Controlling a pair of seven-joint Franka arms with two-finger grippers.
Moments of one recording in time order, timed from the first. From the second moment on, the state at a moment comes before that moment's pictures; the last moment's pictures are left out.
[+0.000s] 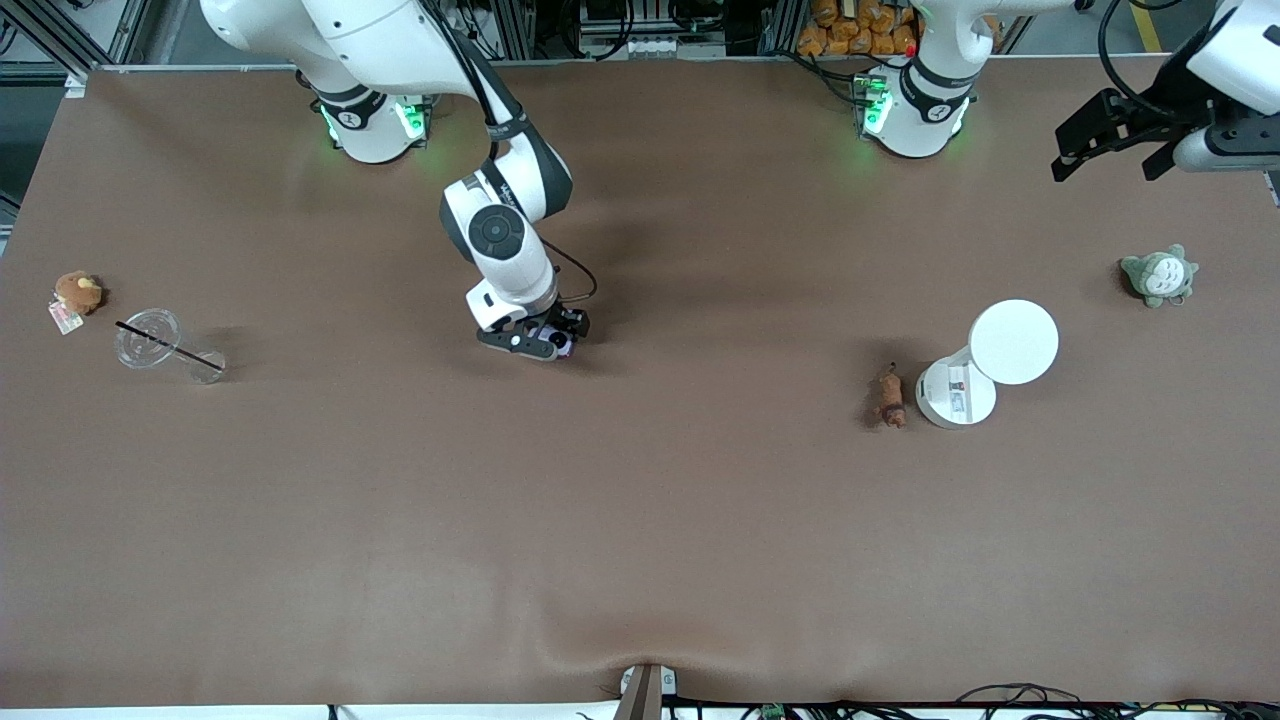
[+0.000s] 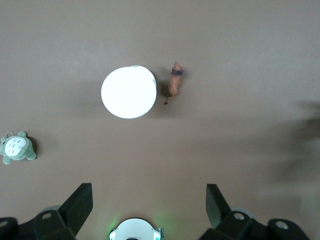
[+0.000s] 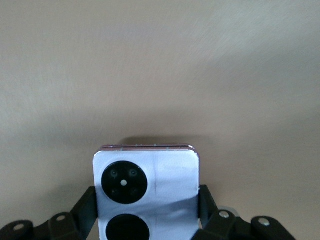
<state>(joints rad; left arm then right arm) -0.05 -0.22 -0.07 -1.70 -0.04 1.49 -0.15 0.77 0.45 -0.12 -2.09 0.19 2.48 0.80</state>
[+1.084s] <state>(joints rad) -0.05 -0.22 -0.07 -1.76 -0.01 1.60 -0.14 -0.09 0.40 -0.16 -2.03 0.17 2.34 -0.12</state>
